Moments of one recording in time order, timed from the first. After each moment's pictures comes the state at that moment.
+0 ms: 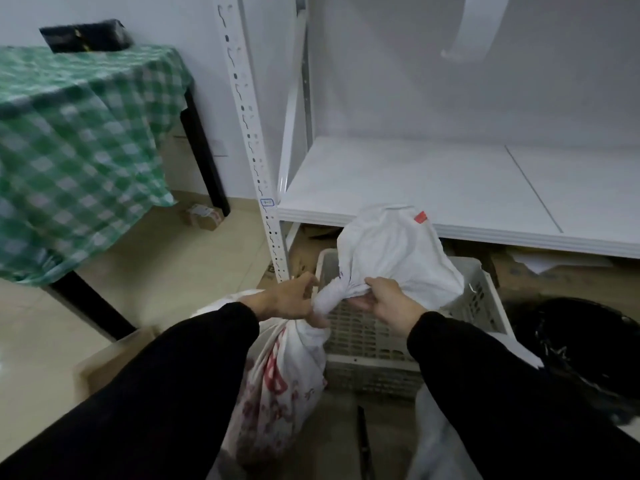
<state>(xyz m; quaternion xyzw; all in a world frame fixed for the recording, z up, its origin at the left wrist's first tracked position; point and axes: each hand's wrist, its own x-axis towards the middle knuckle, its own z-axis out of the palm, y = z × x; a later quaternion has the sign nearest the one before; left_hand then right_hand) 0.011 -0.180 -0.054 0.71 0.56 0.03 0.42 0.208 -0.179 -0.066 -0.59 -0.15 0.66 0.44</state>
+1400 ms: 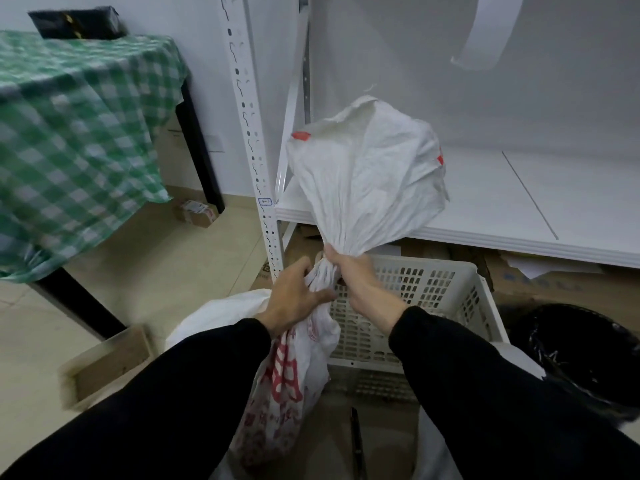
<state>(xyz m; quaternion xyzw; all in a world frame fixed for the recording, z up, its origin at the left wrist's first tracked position) 0.032 -0.186 -0.064 0.71 0.58 0.32 0.24 0.164 -0.168 -0.035 -0.55 -0.32 0.59 0.49</state>
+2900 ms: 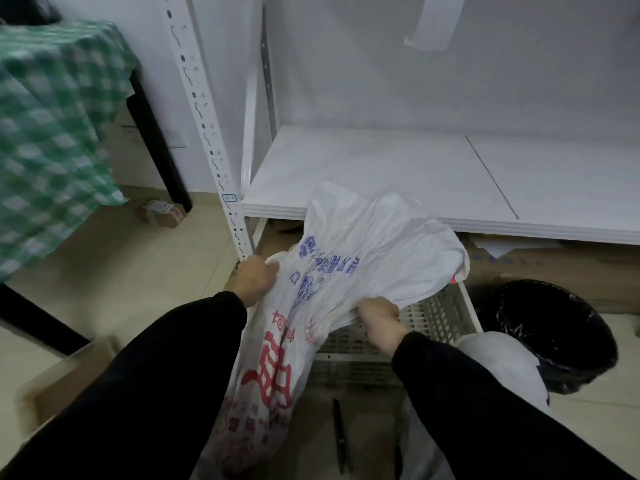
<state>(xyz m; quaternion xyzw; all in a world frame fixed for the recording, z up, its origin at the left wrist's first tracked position) 0.029 -0.124 -0.081 0.58 0.74 0.17 0.29 0.242 -0.195 -0.115 -0.80 -0.29 0.46 0.25</state>
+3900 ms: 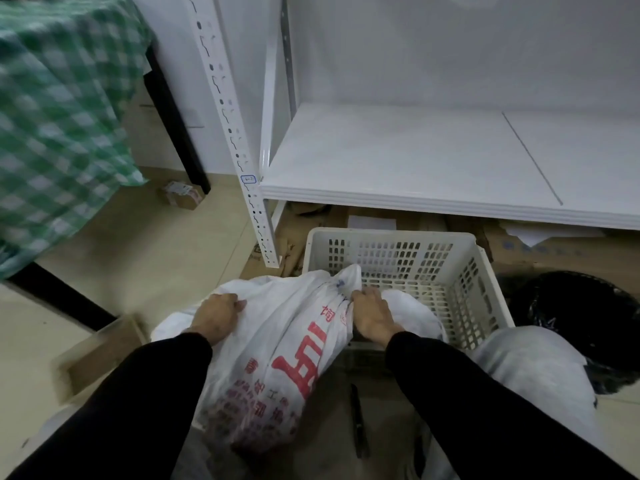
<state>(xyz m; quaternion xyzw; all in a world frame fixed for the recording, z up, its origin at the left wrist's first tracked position) -0.091 -0.176 -0.157 0.69 0.71 -0.02 0.14 0.212 -0.186 -0.175 -0.70 -0.66 0.26 0.01</state>
